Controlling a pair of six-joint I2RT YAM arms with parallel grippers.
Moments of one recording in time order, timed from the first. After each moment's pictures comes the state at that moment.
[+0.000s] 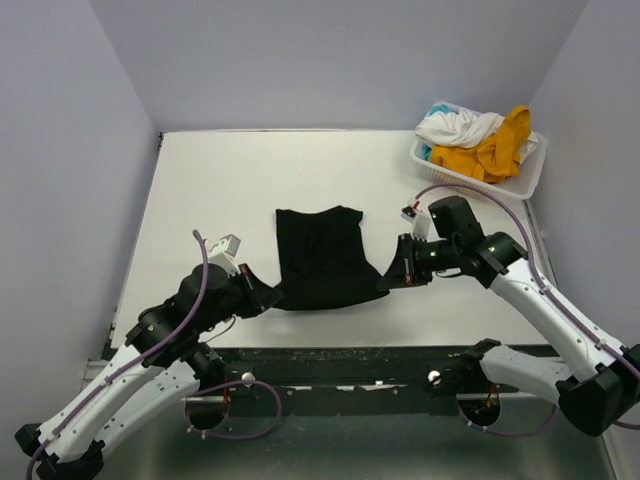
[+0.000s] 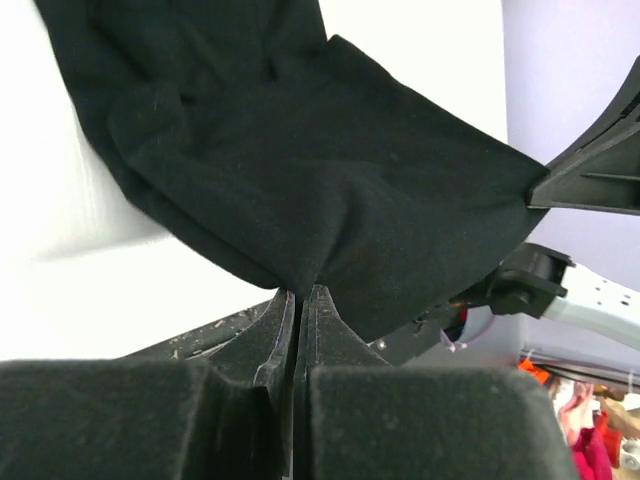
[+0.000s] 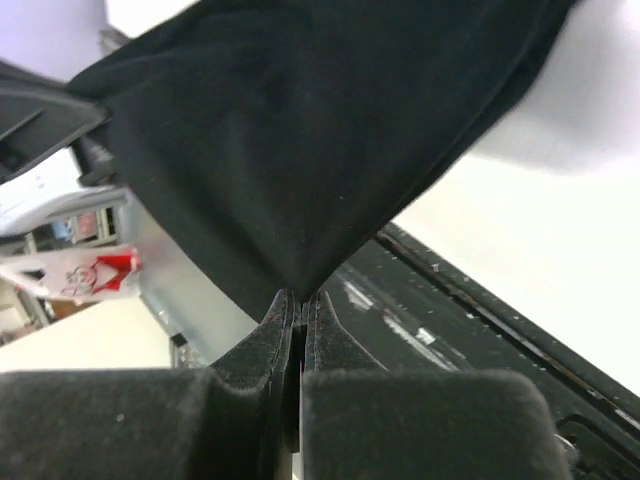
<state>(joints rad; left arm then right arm) -0.75 0.50 0.63 -0.67 0.01 -0.93 0.52 1.08 0.95 -0.79 -0.55 0.55</state>
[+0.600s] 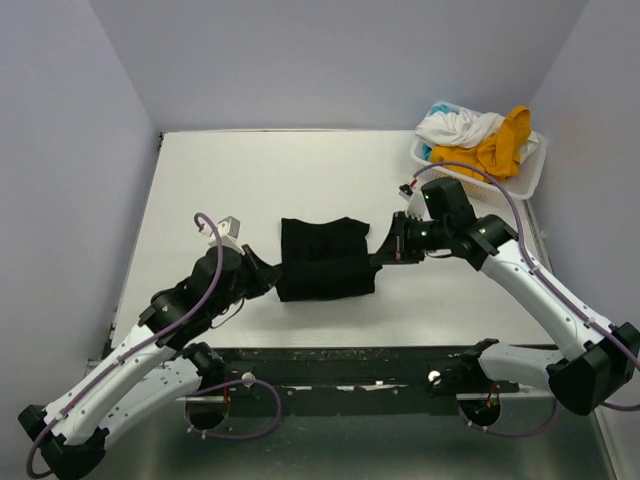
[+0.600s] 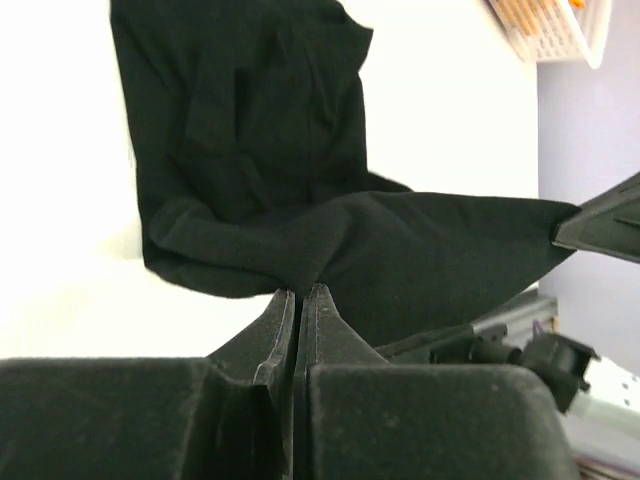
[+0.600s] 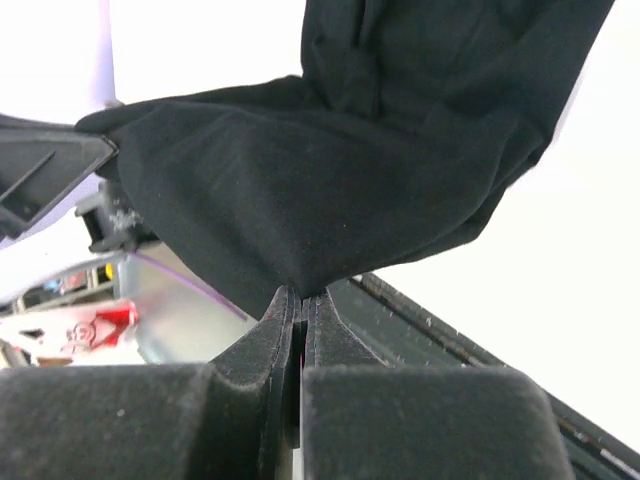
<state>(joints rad) -0.75 0.56 0.69 -0.63 -0.15 -0.94 0.52 1.16 1.08 -0.76 -0.50 0.58</state>
